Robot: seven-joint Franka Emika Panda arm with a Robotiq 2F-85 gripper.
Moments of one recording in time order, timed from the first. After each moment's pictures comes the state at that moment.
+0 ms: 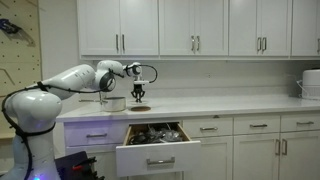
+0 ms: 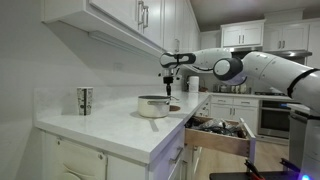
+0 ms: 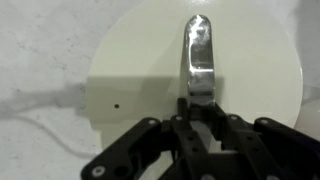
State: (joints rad) arm 0.50 1.06 0.18 -0.49 -0.23 1.48 -0.82
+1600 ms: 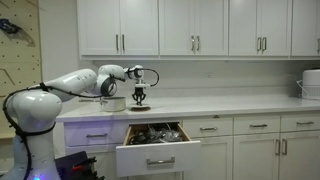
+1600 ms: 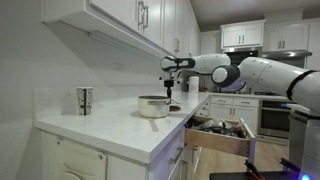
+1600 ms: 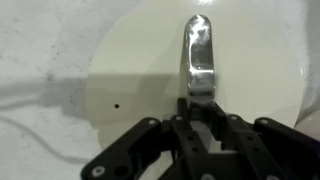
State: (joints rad) arm 0.50 1.15 0.16 -0.38 -0.17 1.45 -0.82
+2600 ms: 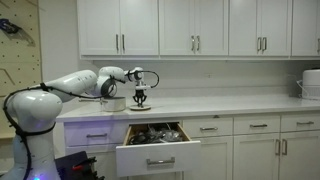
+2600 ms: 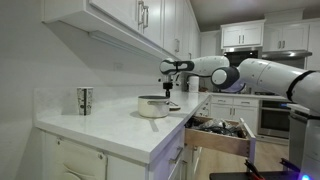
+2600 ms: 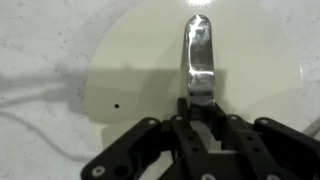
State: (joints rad) arm 0.50 1.18 0.14 -0.39 -0.18 1.53 -0.82
